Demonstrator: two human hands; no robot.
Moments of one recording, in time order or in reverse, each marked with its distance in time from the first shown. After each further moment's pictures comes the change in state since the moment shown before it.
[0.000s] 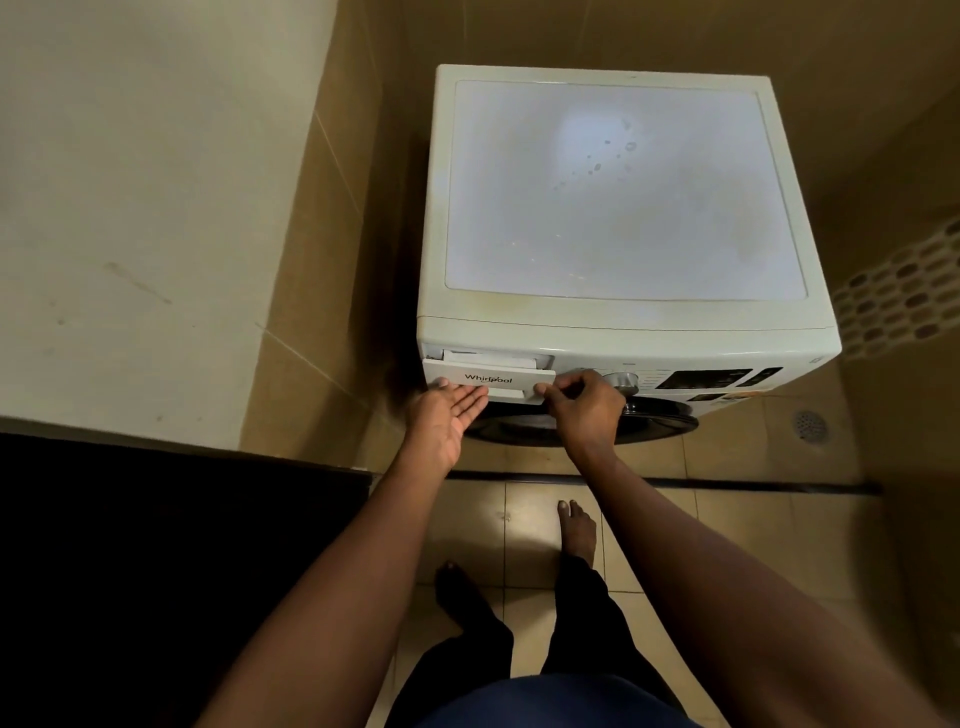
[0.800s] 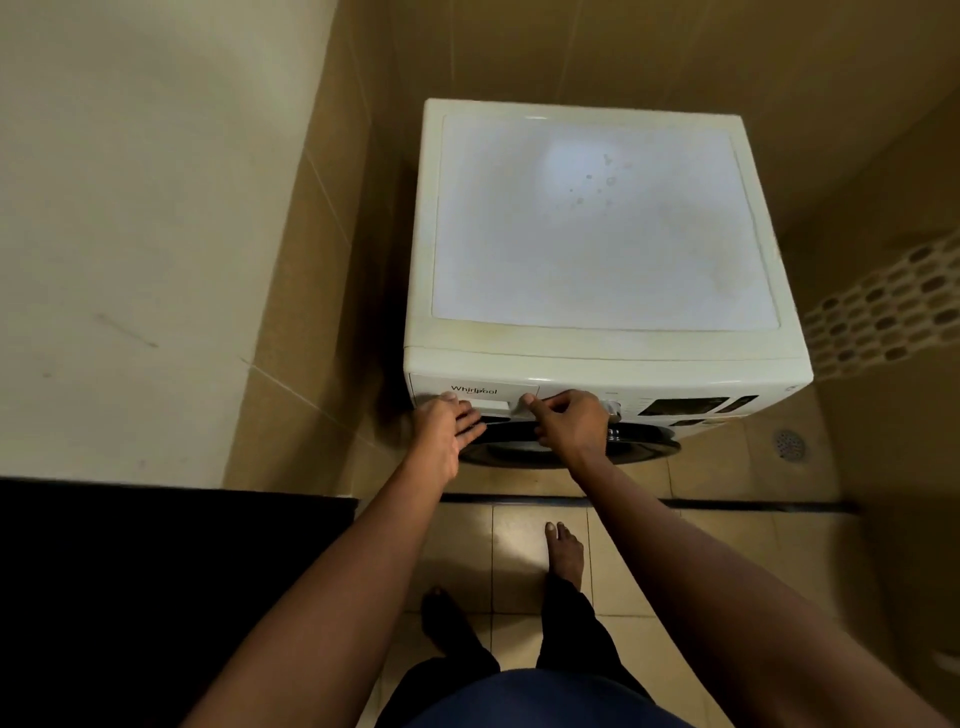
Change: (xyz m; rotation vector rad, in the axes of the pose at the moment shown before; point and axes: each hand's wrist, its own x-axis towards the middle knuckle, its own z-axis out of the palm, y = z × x) left_hand 0.018 0.000 0.026 0.180 -0.039 -0.003; right_hand 0.017 -0.022 -0.013 -0.090 -0.126 0.113
